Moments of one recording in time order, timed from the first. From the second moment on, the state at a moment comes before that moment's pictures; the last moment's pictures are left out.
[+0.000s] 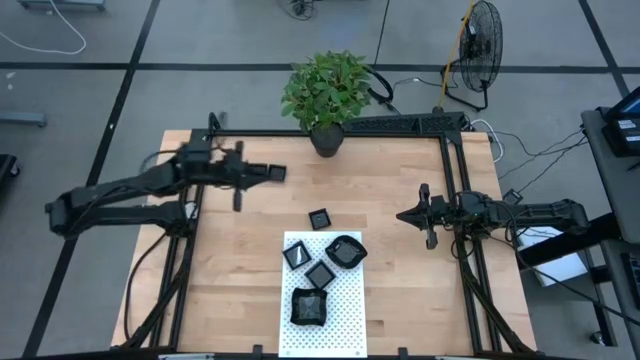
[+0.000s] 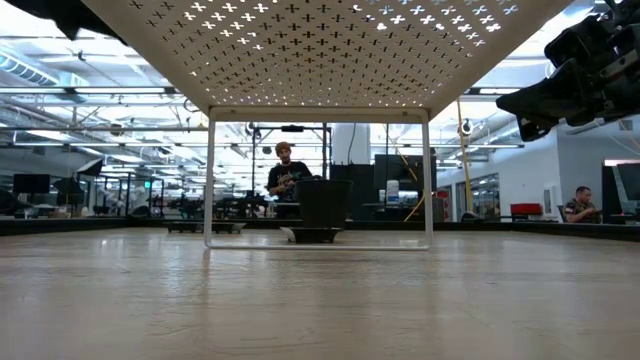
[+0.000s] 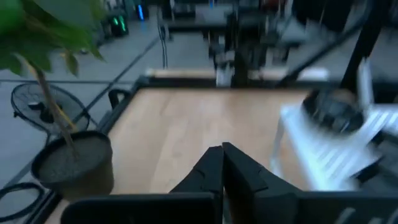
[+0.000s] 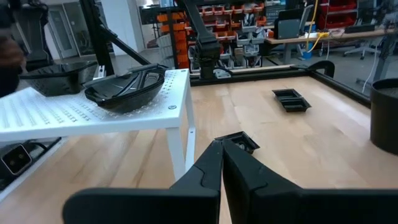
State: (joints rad) left arm 0.39 0.79 0.61 -0.04 0.32 0.10; right arm 0.00 0.16 0.02 0.08 -0.03 0.11
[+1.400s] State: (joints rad) left arm 0.33 0.65 0.61 -0.07 0.31 -0.09; right arm -0.25 1.01 0.48 0.22 0.18 0.22
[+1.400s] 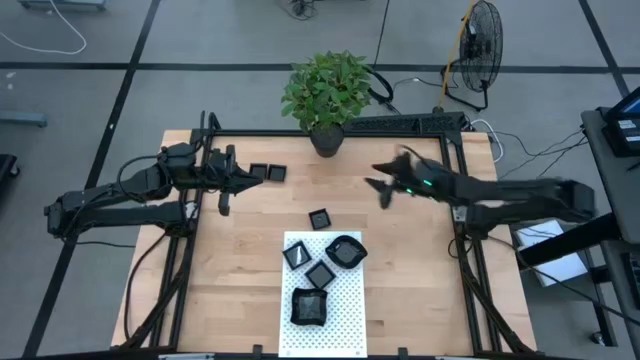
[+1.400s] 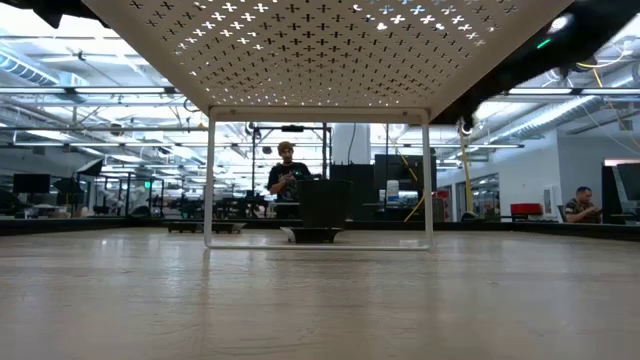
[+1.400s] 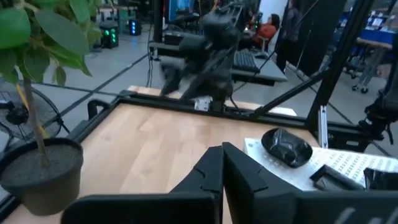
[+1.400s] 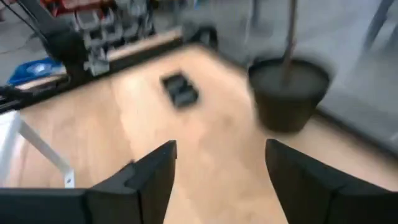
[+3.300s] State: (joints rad) left arm 0.22 0.65 0.61 -0.06 0.30 -0.13; right arm -0.19 1.98 0.70 0.72 -0.11 0.30
